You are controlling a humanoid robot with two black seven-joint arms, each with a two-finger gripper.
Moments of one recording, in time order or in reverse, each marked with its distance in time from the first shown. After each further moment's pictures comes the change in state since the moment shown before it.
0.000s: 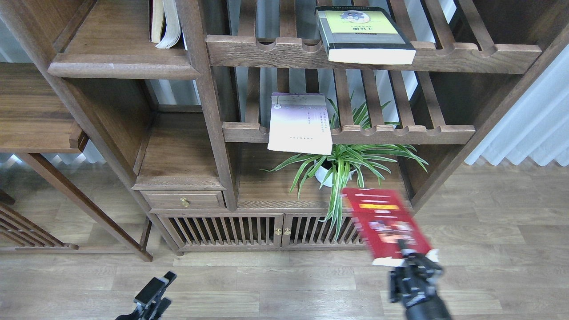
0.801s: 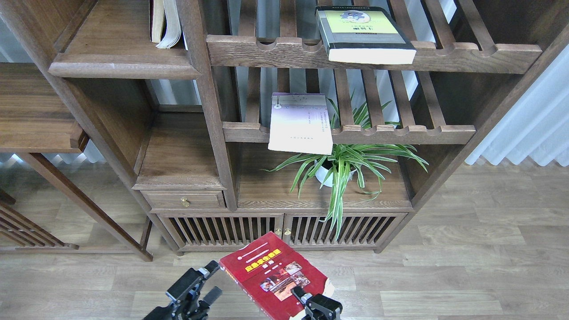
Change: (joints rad) left arm -0.016 -0.055 0.167 -0.118 -0.039 0.000 -0.013; right arm 0.062 0.078 -0.302 -0.122 -0.115 0.000 -0.080
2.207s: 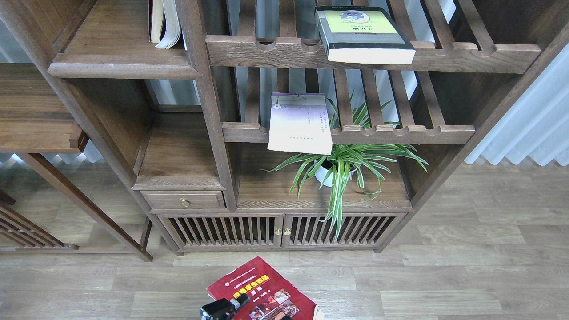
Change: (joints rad) left arm 0.006 -0.003 0.163 0.060 -0.148 0.001 0.089; right arm -0.064 0.051 -0.013 -0.074 -0.081 0.000 0.001
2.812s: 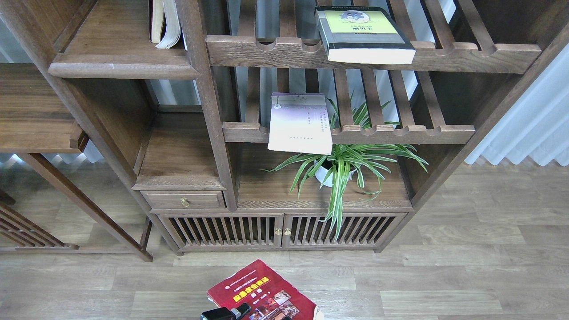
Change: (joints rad) left arm -0.008 0.048 0.005 0.002 -0.066 0.000 0.011; right arm -0.003 0.004 0.000 -0.007 -0.029 0.001 0.000
